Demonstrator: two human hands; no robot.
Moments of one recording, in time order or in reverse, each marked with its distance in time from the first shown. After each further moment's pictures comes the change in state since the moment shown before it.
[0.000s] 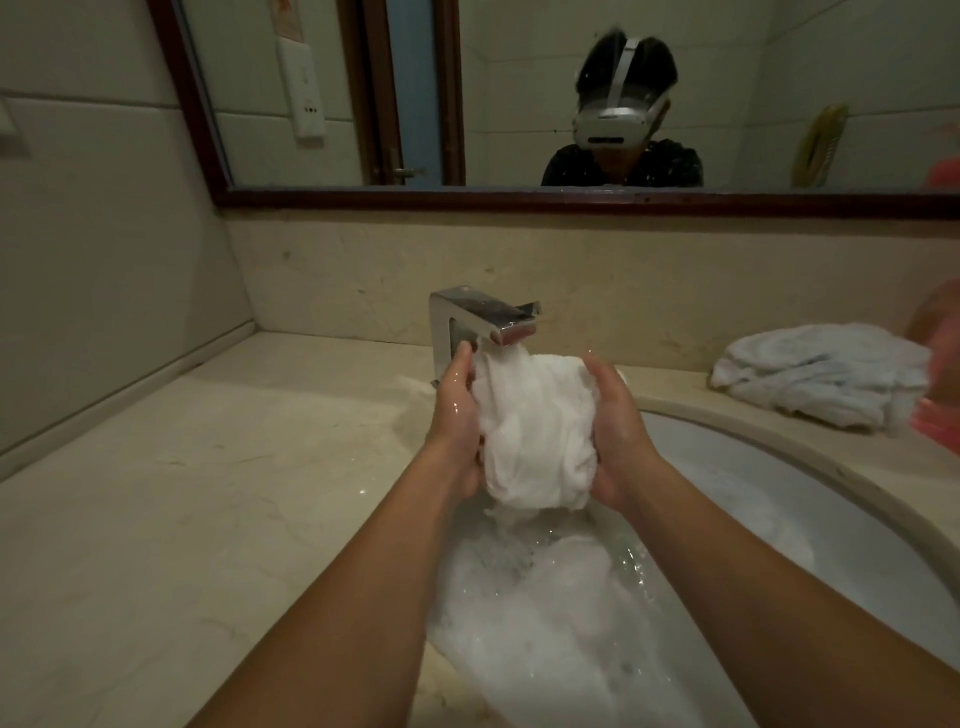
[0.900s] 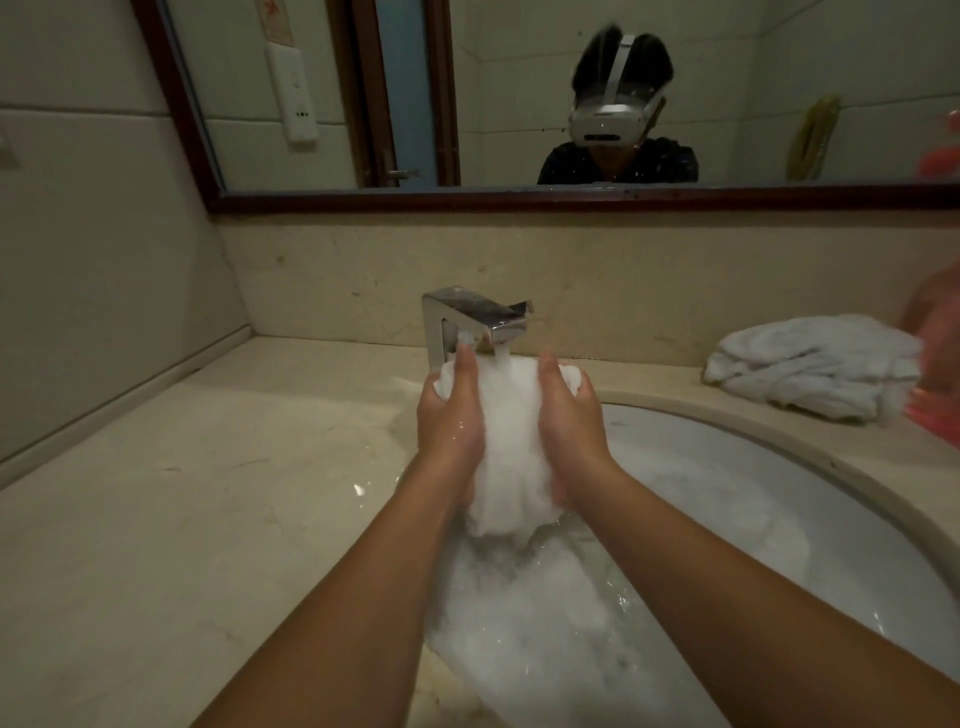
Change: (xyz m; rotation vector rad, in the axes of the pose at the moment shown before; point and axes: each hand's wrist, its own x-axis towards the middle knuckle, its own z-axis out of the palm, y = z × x) left_hand -0.004 -0.005 0.001 0.293 0.300 0.158; right_hand -0.013 0.012 0.032 -0.300 0.178 -0.216
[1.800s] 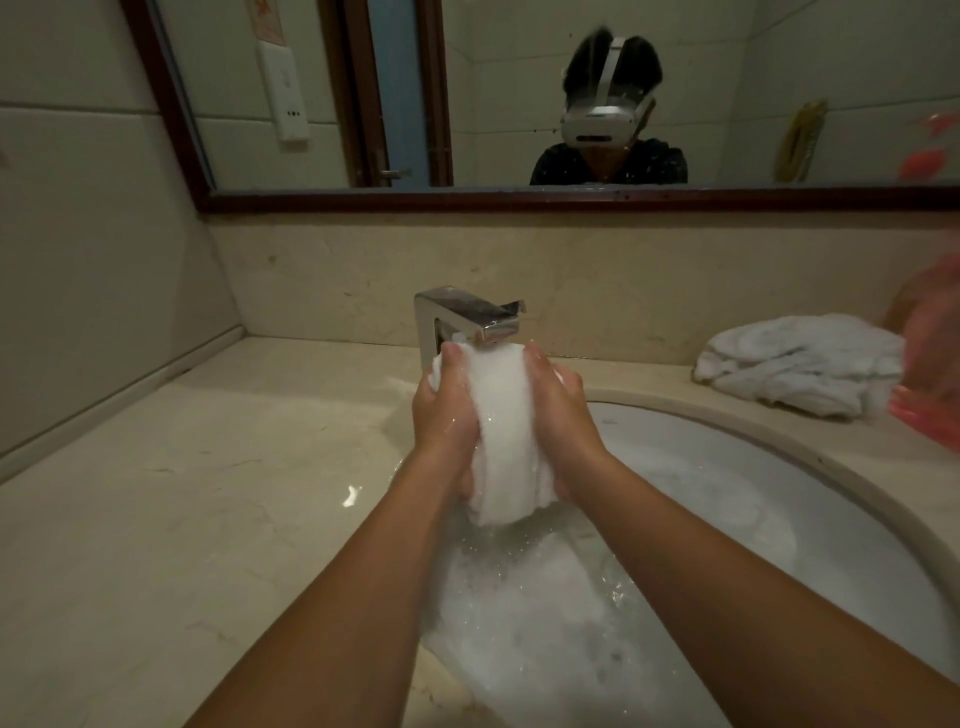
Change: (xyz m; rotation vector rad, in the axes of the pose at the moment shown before) left_hand -0.004 0.007 0.003 -0.170 -0.031 0.009; right_hand -0.004 -0.008 -0.001 -0.086 -0.077 0.052
